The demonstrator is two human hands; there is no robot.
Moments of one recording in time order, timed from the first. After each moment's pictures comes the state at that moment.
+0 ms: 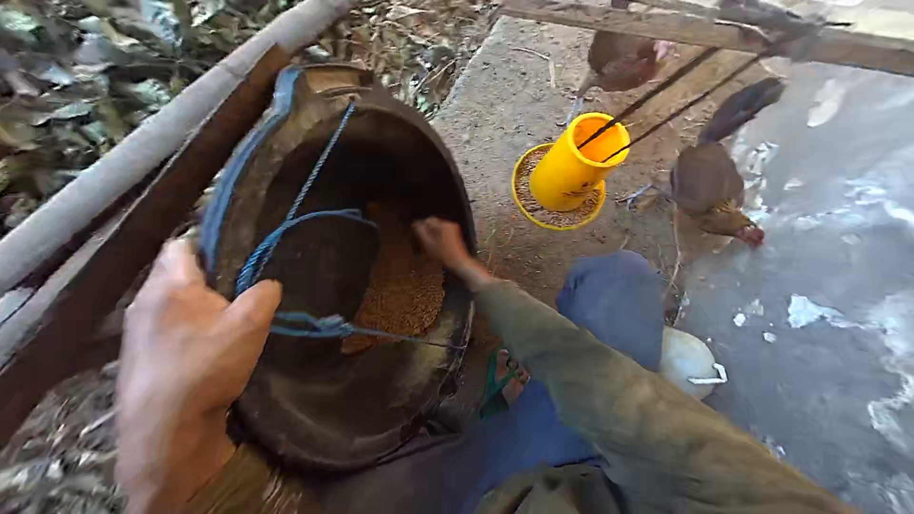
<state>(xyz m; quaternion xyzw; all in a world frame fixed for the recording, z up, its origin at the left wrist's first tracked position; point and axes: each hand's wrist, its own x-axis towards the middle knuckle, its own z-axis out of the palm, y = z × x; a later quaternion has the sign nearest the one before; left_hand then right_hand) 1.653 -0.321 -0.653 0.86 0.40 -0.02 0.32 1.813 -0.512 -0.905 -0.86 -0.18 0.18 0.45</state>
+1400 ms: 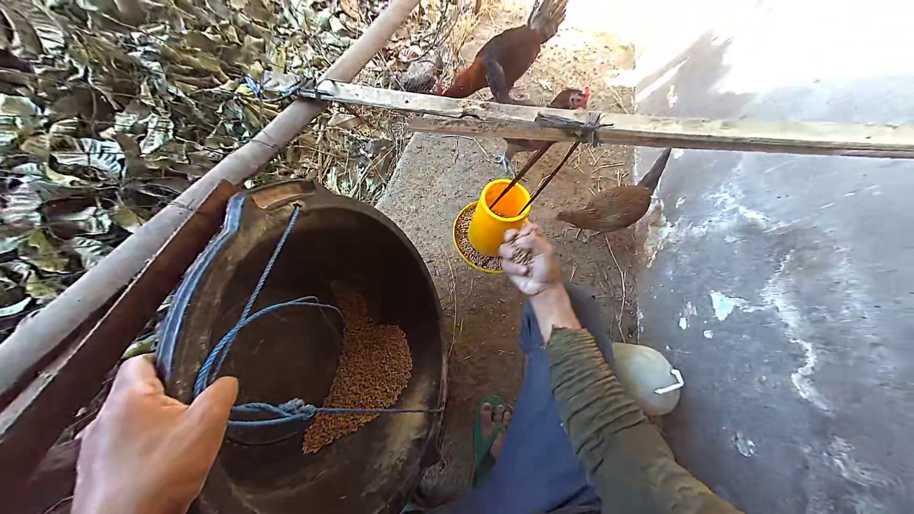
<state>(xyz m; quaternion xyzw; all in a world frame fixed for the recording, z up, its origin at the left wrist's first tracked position) 1.656 -0.312 -0.662 0.87 0.38 -0.01 0.31 1.867 -0.695 -0.752 -0.45 0.01 0.12 0.89</state>
